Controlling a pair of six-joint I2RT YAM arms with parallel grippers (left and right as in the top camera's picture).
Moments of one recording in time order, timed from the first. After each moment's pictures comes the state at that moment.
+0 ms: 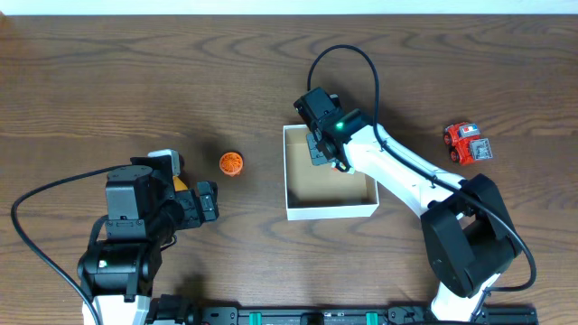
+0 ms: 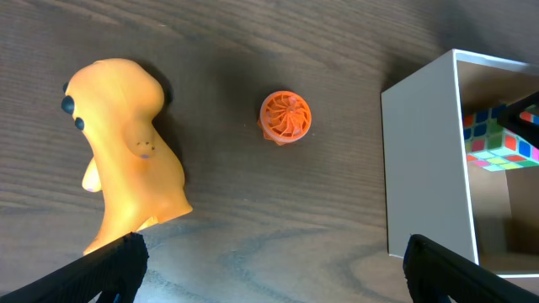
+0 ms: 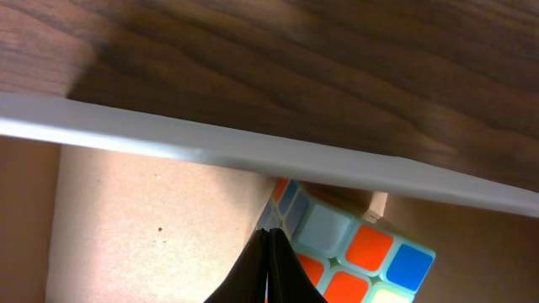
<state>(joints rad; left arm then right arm) 0.00 0.78 0.76 -0.86 0.18 -0.21 0.61 1.91 1.36 -0.72 0.24 0.39</state>
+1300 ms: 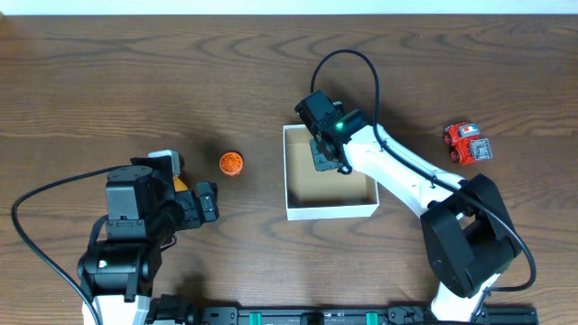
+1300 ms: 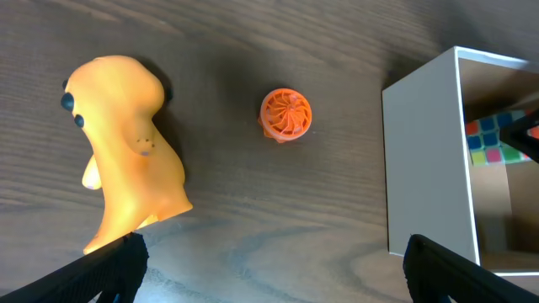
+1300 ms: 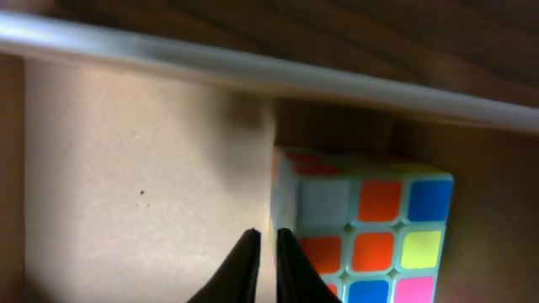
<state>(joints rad) 0.00 0.78 0.76 -0.86 0.18 -0.21 0.61 1.91 1.36 -0.81 0.24 0.43</state>
